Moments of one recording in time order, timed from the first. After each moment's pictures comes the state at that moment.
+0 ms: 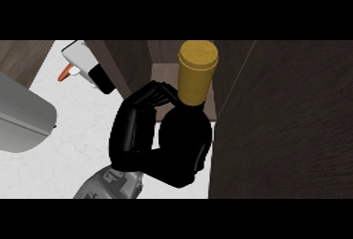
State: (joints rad) left arm -0.40 0.00 -0.47 -1.77 0.10 0.54 0.13; right arm -0.06 -0.10 -0.02 -2.42 -0.23 0.18 0.59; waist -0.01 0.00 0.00
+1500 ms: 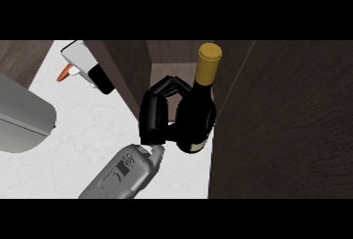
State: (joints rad) left arm -0.52 0.00 -0.50 -1.38 0.27 0.72 -0.18; right arm -0.11 -0.13 -0.06 -2.42 -0.25 0.19 0.62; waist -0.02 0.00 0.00
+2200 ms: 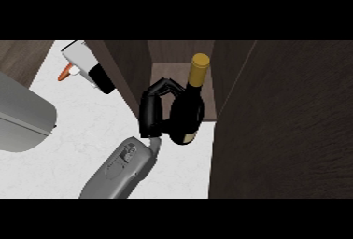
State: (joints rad) left arm -0.55 0.00 -0.46 -1.14 0.34 0.69 -0.40; right arm -0.09 -0.11 -0.05 -2.41 -0.25 0.19 0.59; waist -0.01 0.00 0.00
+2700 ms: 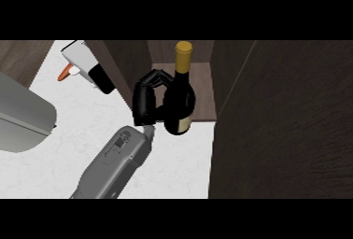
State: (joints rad) left arm -0.61 0.01 -0.36 -1.01 0.38 0.61 -0.45; right arm -0.11 -0.12 -0.06 -2.41 -0.26 0.17 0.63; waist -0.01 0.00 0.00
